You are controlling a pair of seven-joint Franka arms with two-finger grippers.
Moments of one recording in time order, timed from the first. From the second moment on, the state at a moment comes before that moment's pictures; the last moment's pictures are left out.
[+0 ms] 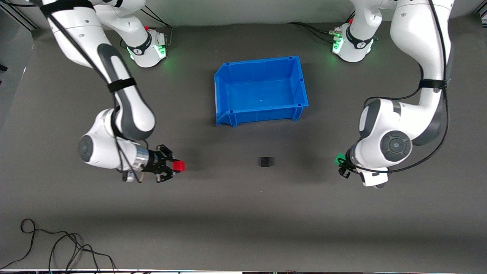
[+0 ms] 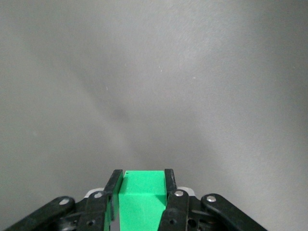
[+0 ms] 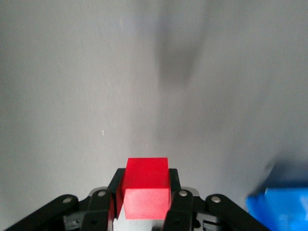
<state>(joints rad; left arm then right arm) -0.25 0.50 -0.02 -1.65 -0.02 2.02 -1.35 0.37 0.52 -0.10 -1.74 0.57 2.22 1.45</state>
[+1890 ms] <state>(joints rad) -0.52 0.70 -0.06 -1.71 -0.16 2.54 -2.06 0.78 0.89 -0.10 -1.45 0.57 2.59 1.93</state>
